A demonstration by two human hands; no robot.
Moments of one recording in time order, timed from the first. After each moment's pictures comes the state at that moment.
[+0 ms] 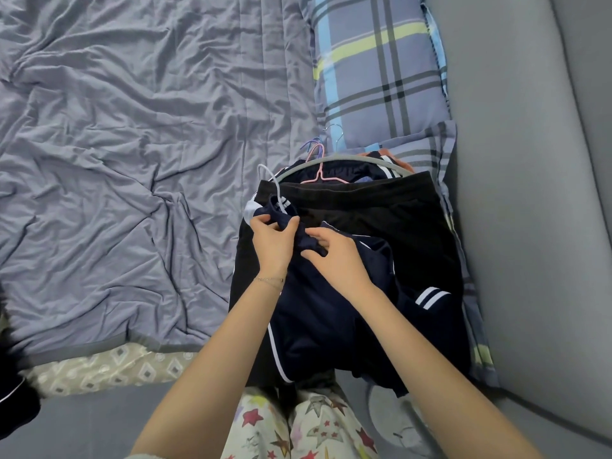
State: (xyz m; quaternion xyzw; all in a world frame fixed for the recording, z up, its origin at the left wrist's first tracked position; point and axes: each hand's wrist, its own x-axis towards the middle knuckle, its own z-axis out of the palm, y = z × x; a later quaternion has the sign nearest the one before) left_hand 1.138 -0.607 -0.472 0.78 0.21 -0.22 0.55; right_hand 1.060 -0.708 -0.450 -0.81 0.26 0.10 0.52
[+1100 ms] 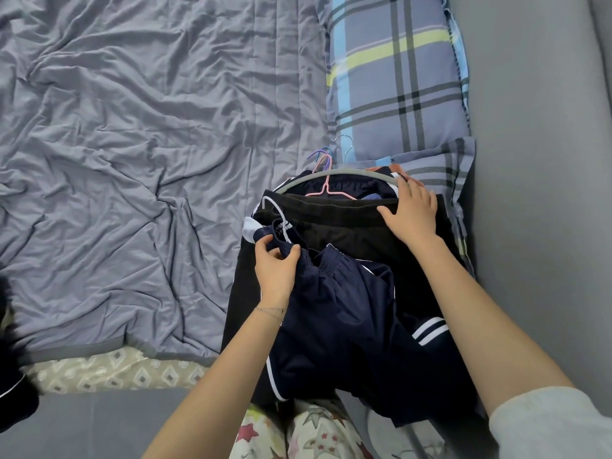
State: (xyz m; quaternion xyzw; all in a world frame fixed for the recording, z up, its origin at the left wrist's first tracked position) left_hand 1.123 -0.614 -0.509 0.75 0.26 -0.22 0.58; right_hand 1.121 -0.879 -0.503 -0.94 0.27 0.15 0.13
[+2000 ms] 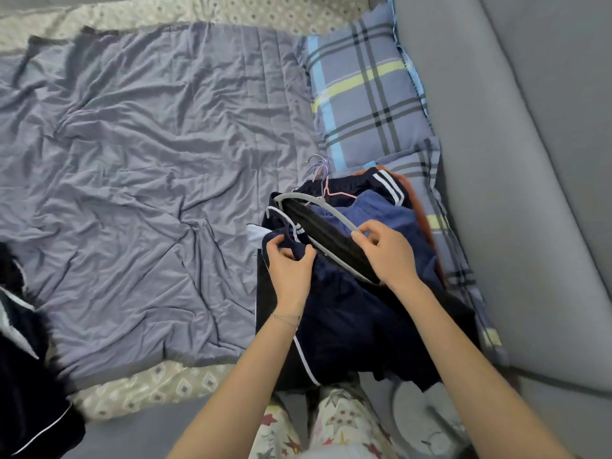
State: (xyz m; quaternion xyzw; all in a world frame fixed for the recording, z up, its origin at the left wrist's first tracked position) left_hand 1.098 -0.570 -0.410 0.78 0.16 -0.19 0.58; right_hand 1.040 -0.732 -0.378 -0.87 0.32 0.05 0.37
